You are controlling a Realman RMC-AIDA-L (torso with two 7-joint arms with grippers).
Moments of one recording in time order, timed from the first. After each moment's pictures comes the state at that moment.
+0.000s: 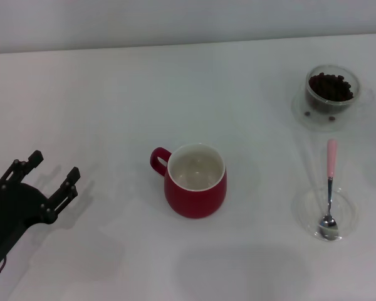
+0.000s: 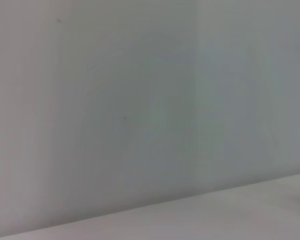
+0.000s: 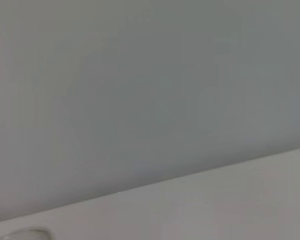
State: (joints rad) left arm -0.33 -2.09 0.45 -0.03 -1.59 -1.38 2.83; right arm 0.21 1.95 -0.57 -0.37 1.81 0.97 -1.99
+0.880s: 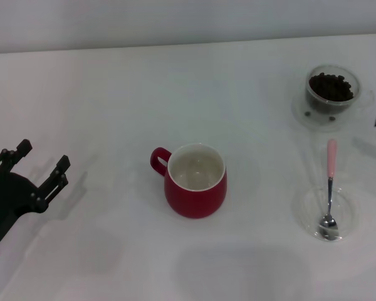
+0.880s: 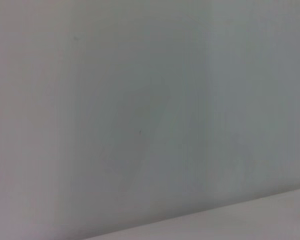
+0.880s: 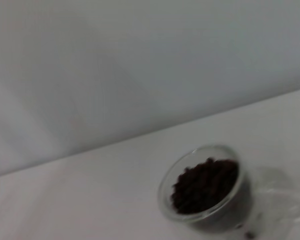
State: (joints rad) left arm -0.34 -2.08 0.45 -0.02 -1.63 -1.39 2.83; right arm 0.28 1.81 -0.57 -0.49 1.26 1.41 -1.36
